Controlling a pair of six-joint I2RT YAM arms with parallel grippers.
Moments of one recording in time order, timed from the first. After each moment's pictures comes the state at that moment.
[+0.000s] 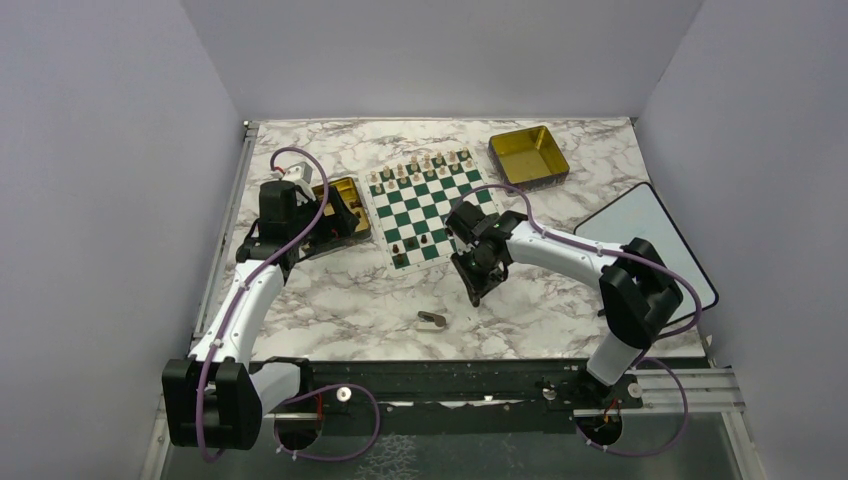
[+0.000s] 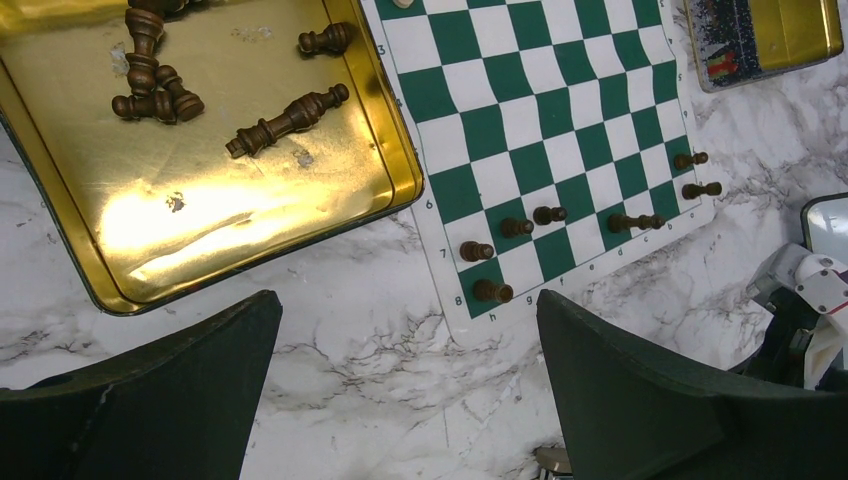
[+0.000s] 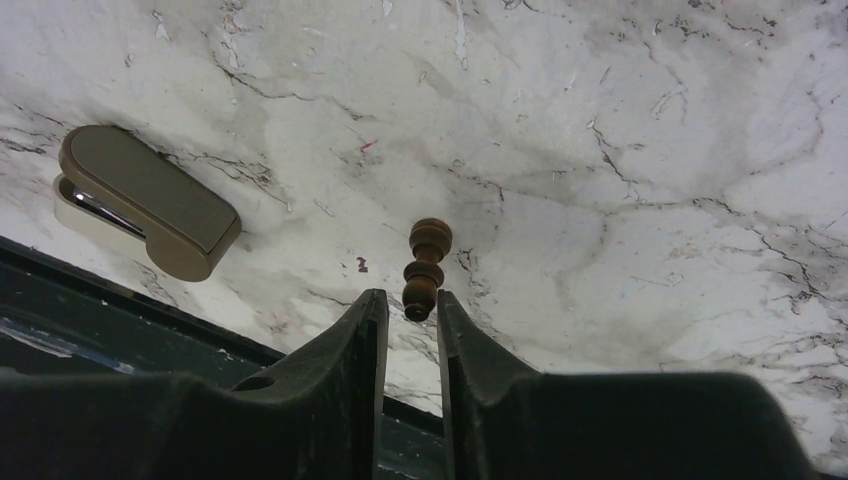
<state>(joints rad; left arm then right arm) -0.07 1.11 0.80 -0.29 0.27 -0.38 0.79 1.70 1.18 -0.82 -0.07 0.26</state>
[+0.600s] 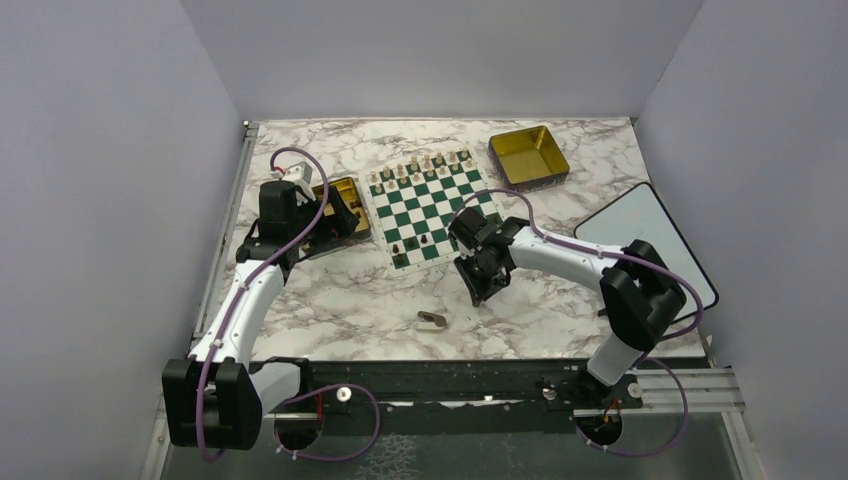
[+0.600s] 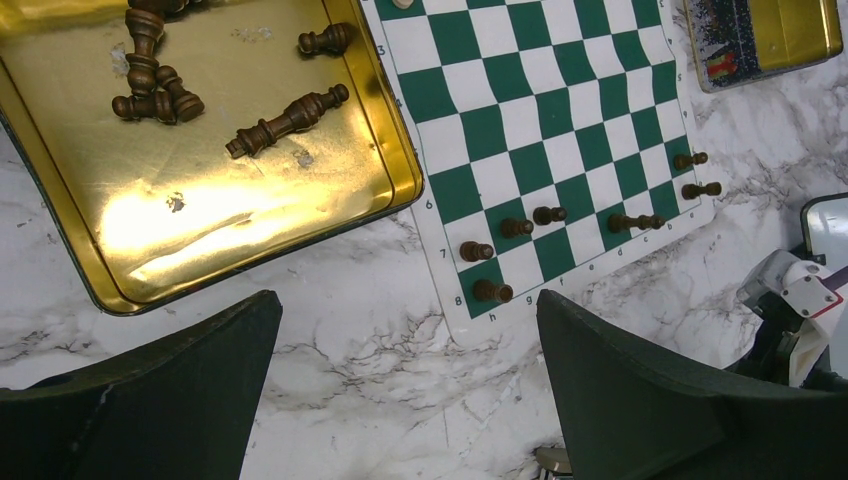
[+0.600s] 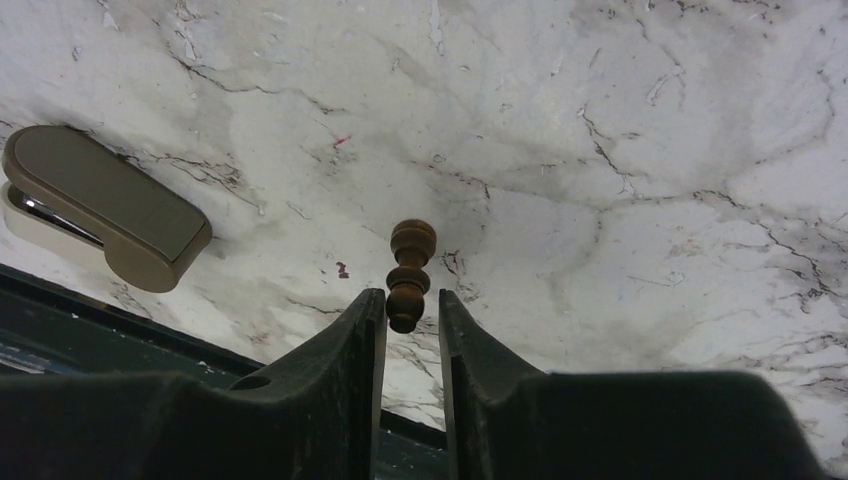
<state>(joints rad) -0.07 1.11 0.80 -0.29 0.27 -0.38 0.79 1.69 1.12 -0.77 -0.05 0.27</state>
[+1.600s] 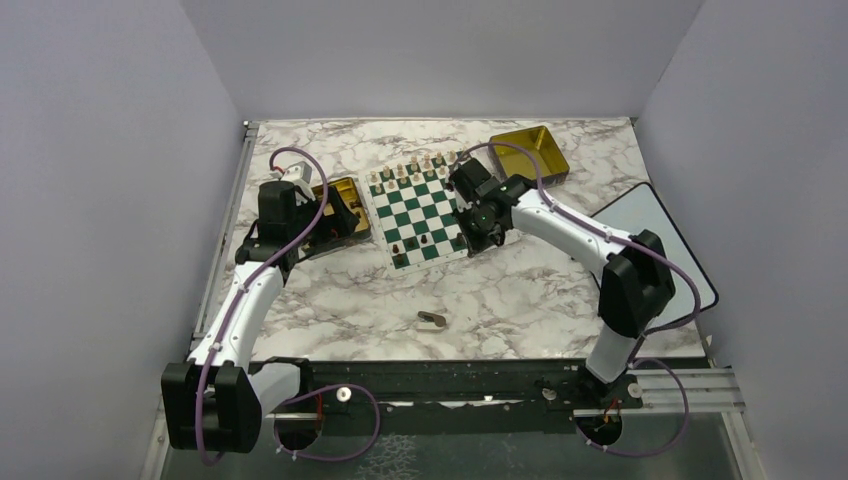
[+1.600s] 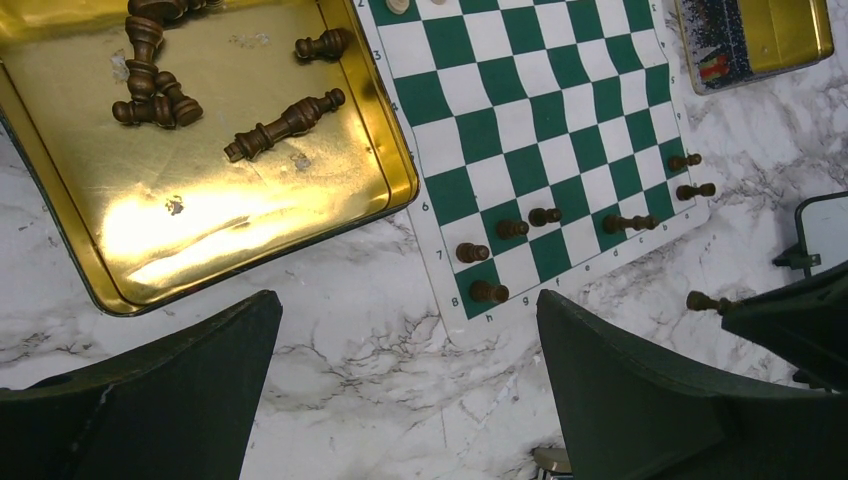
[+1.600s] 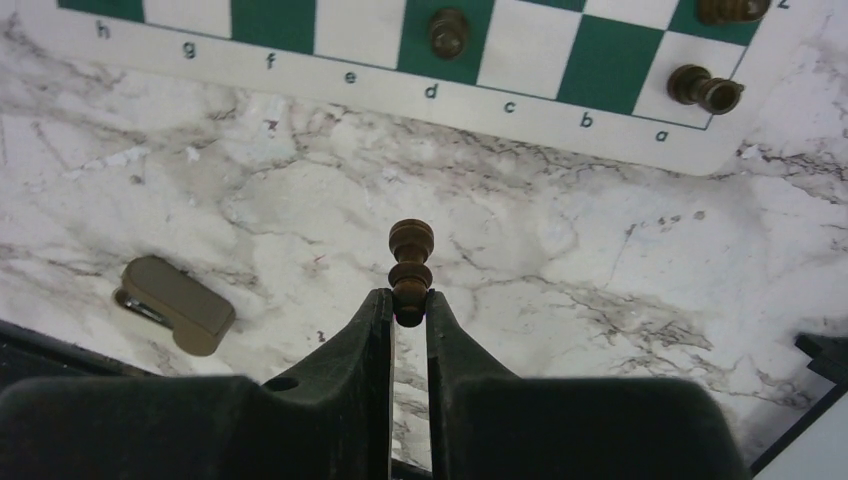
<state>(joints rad) -0.07 1.09 0.80 -0.29 0.27 -0.38 0.71 1.74 1.44 -0.88 0.05 0.18</state>
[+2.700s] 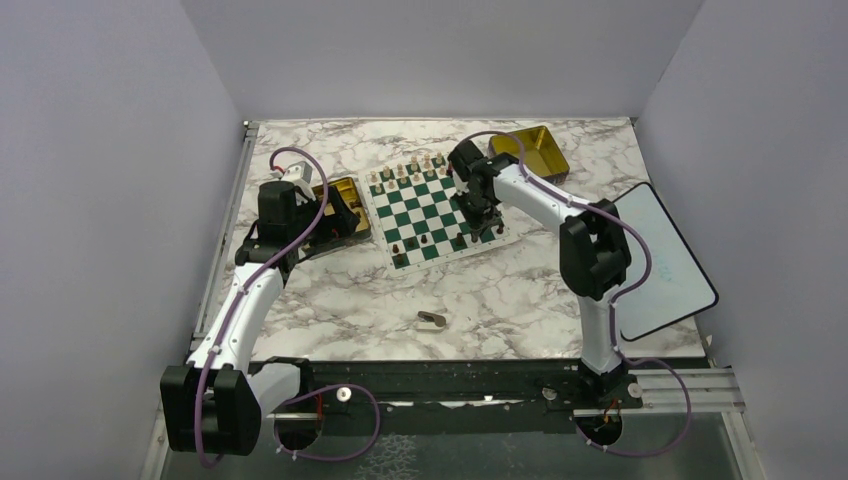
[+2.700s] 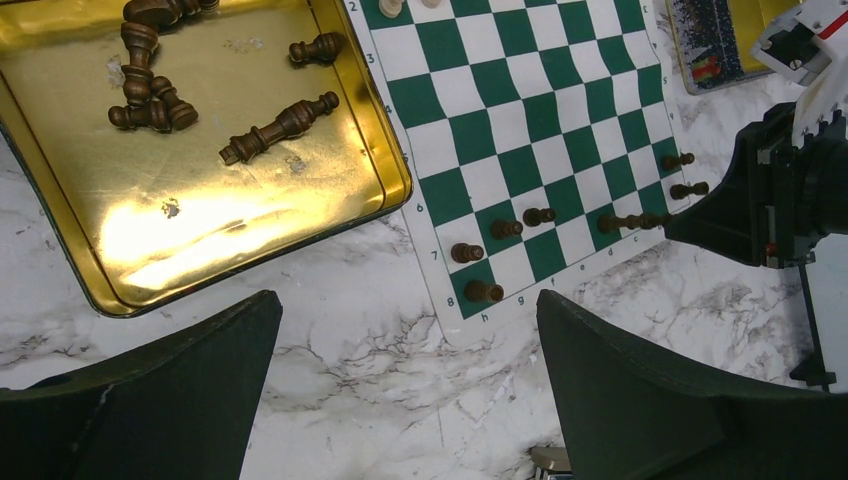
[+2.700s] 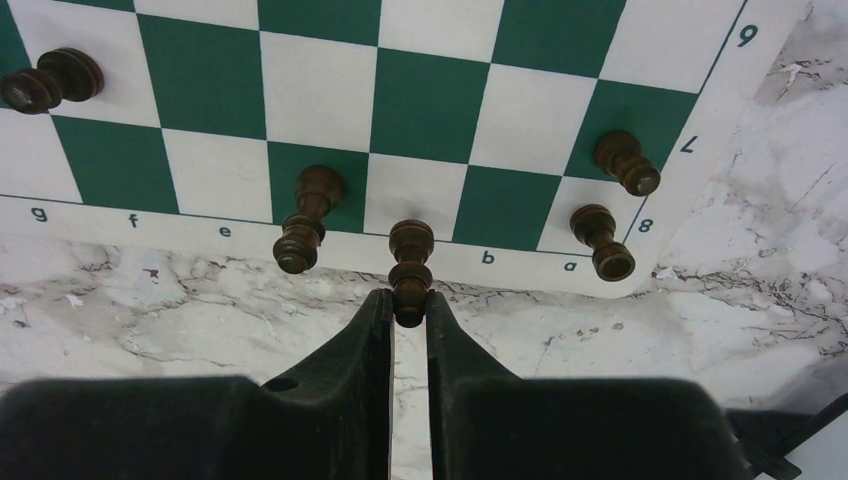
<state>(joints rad) -0.07 1.08 0.80 -0.29 0.27 -0.38 0.57 2.08 1.72 -0.95 0.05 0.08</state>
